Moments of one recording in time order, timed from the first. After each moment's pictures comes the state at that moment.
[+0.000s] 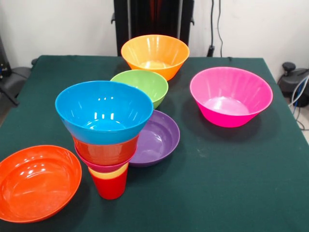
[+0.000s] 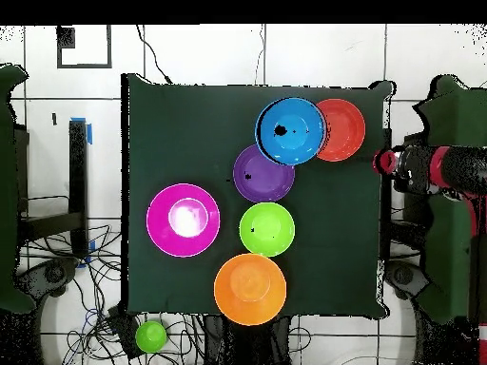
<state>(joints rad) -1.21 -0.23 0.88 1.13 -0.37 1.20 1.21</state>
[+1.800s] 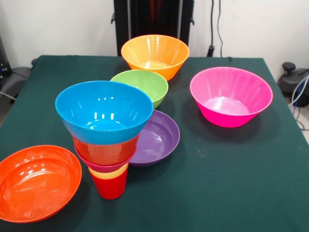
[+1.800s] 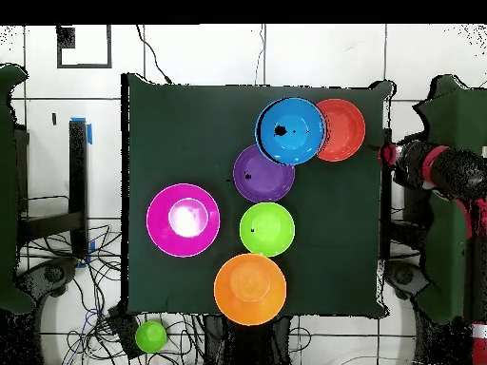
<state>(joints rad) -1.21 -0.20 0.86 1.12 -0.45 0.92 1.14</state>
